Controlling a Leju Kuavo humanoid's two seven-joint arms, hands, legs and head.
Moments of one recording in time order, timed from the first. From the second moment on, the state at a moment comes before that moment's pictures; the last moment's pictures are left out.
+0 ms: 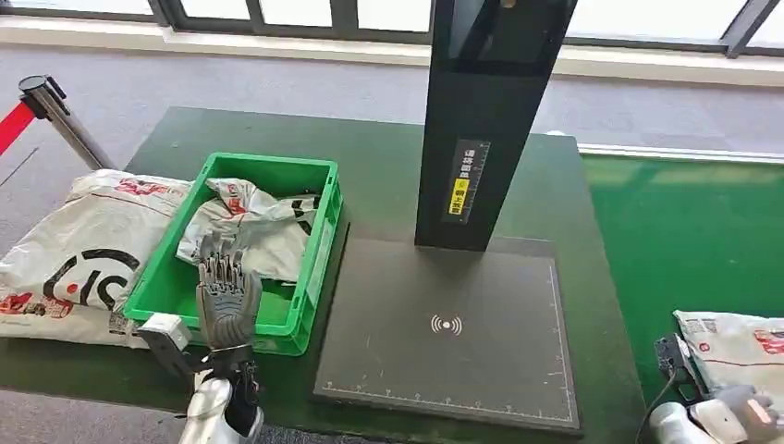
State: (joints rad) left arm -0.06 -0.30 0.12 -1.18 0.10 -0.12 -0.70; right arm -0.45 -0.25 -0.71 -0.29 1.57 -0.42 0.53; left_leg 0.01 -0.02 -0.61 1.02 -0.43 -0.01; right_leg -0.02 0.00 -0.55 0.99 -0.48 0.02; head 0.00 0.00
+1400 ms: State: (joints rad) left arm -0.06 -0.30 0.12 -1.18 0.11 -0.11 -0.70; right arm -0.44 -0.23 -0.71 -0.40 1.56 -0.69 0.27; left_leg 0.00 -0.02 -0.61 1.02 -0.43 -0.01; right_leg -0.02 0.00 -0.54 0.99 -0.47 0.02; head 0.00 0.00
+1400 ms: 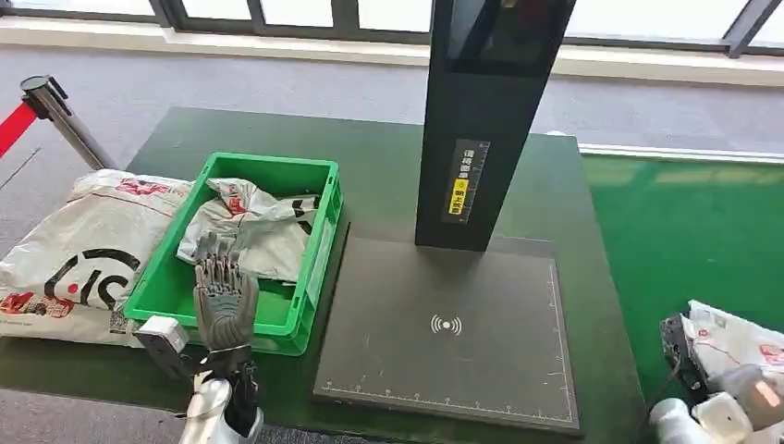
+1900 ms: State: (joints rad) left arm -0.07 -0.30 0.12 -1.16 0.10 -0.10 -0.70; right arm -0.39 0.24 -0.72 -1.42 1.45 -0.70 -0.54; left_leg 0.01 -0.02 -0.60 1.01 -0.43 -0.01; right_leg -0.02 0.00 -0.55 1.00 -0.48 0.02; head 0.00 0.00
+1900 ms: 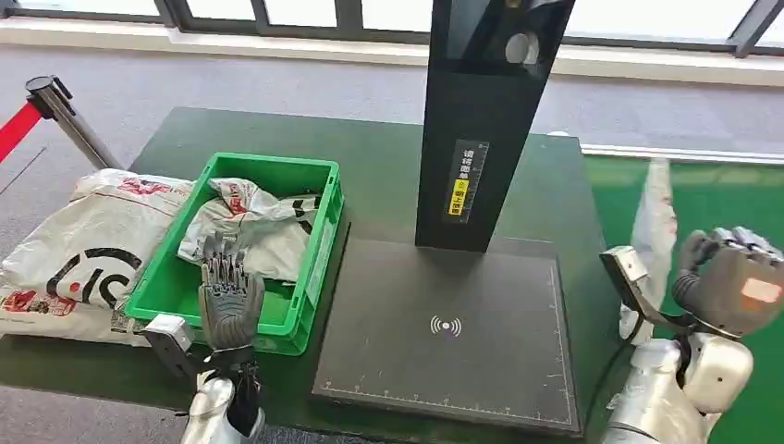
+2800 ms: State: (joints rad) left arm -0.07 -0.30 0.14 -1.15 0.09 -0.15 -0.70; right arm -0.37 0.20 -0.37 -0.98 1.03 -0.62 -0.35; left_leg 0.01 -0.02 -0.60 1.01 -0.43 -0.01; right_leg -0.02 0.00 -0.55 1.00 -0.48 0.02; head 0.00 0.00
